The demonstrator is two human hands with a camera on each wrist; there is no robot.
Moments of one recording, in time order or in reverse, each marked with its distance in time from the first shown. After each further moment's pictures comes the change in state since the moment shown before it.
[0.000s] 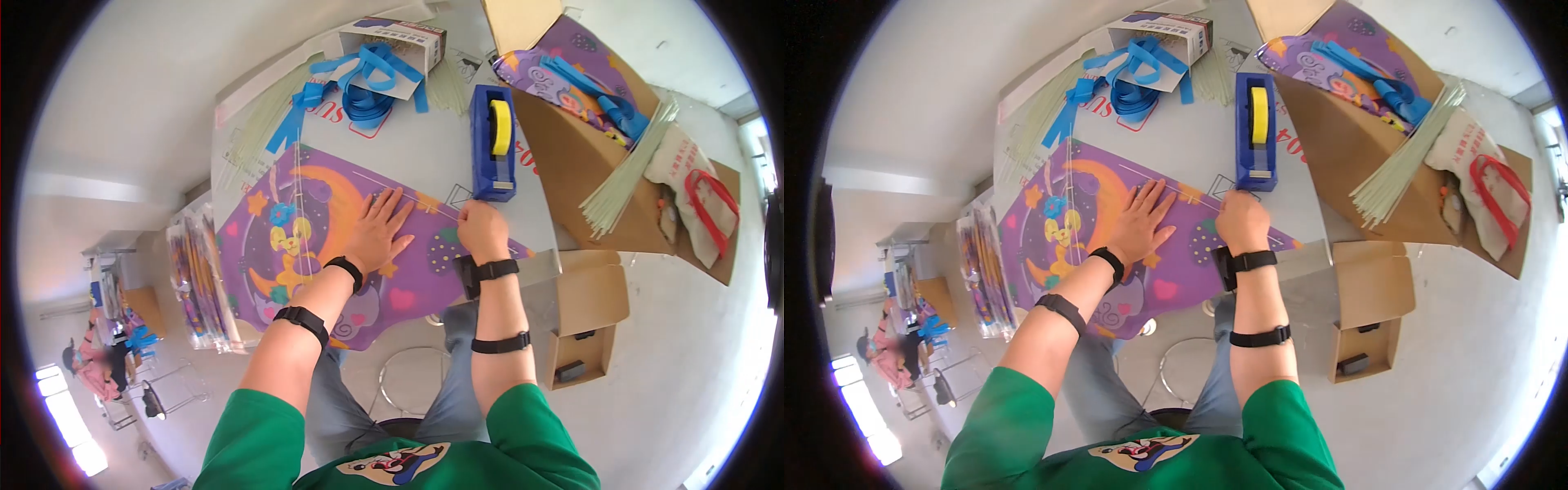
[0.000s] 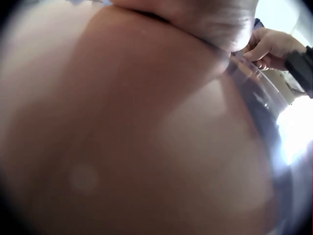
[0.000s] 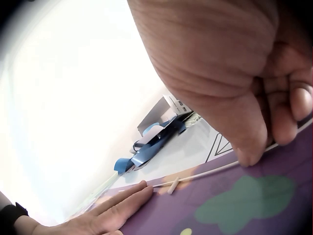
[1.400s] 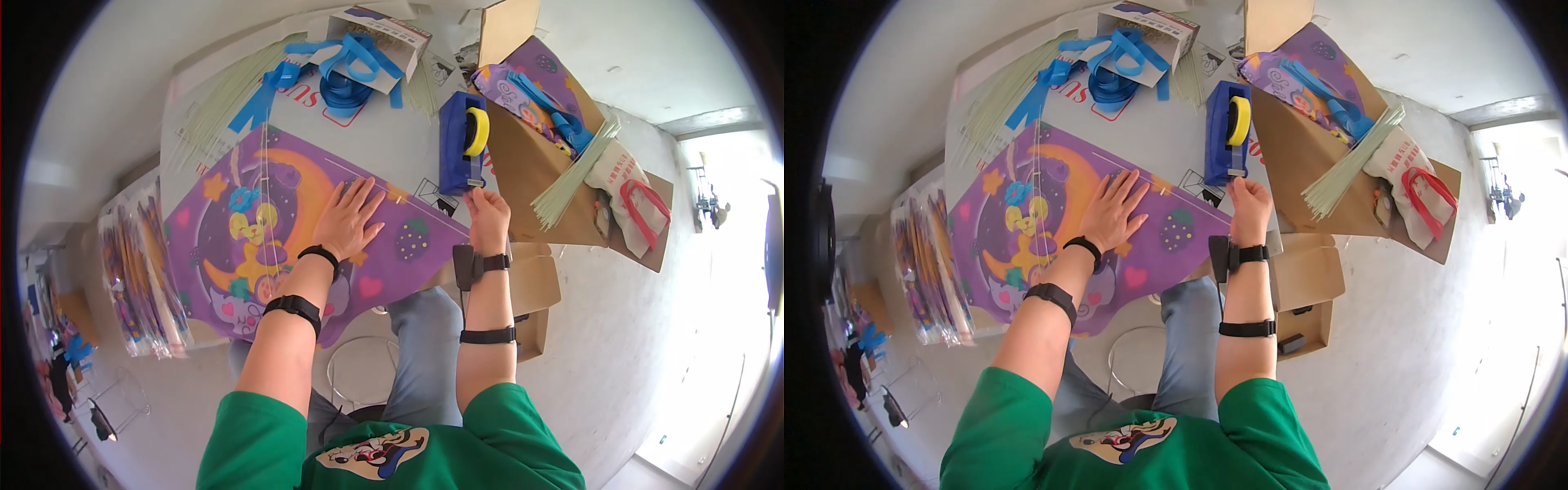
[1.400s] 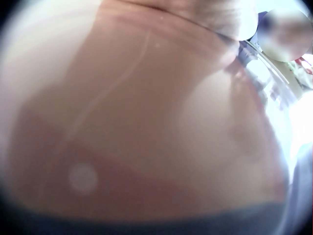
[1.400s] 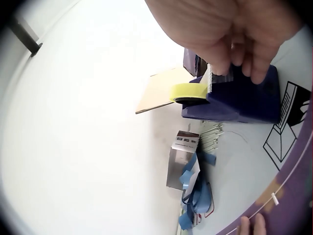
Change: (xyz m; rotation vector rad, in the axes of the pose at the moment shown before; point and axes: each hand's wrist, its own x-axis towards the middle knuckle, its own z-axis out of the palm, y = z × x) left_hand -0.007 -0.007 0.001 -0.005 0.077 -0.004; right_hand -0.002 0.011 -0.036 1.380 0.369 0.292
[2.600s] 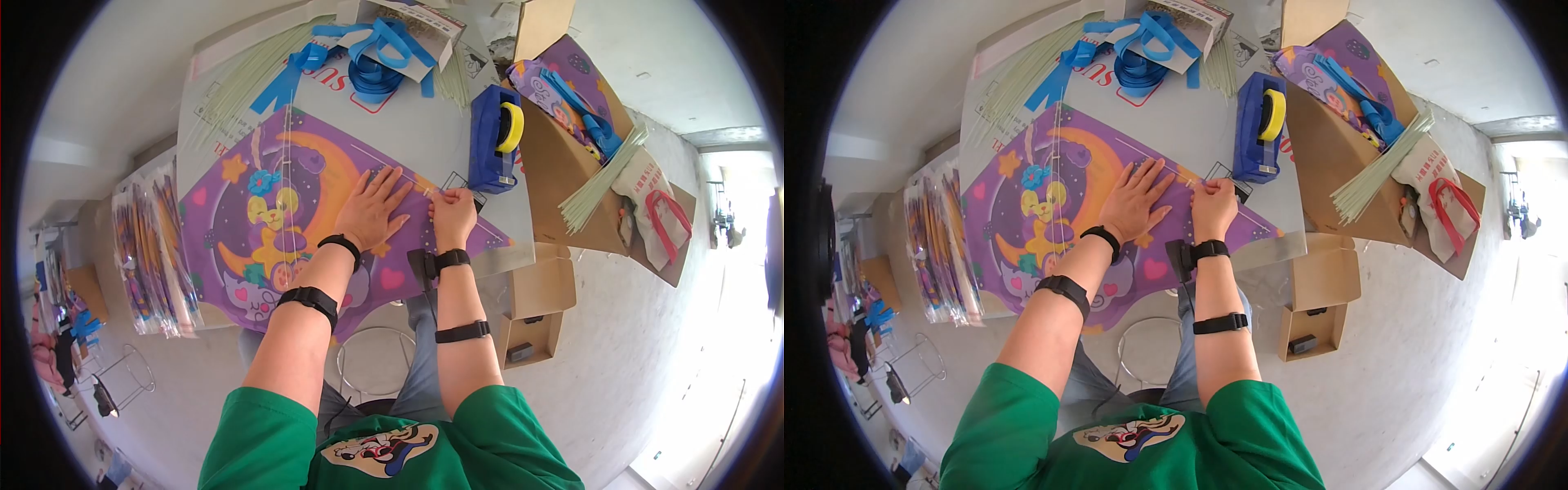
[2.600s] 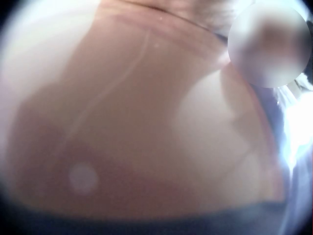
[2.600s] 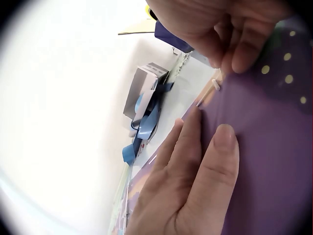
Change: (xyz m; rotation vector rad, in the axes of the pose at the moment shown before) left_hand 0.002 0.000 0.003 -0.036 -0.016 -0.033; right_hand -0.037 0.072 0.067 -0.704 0.101 -0.072
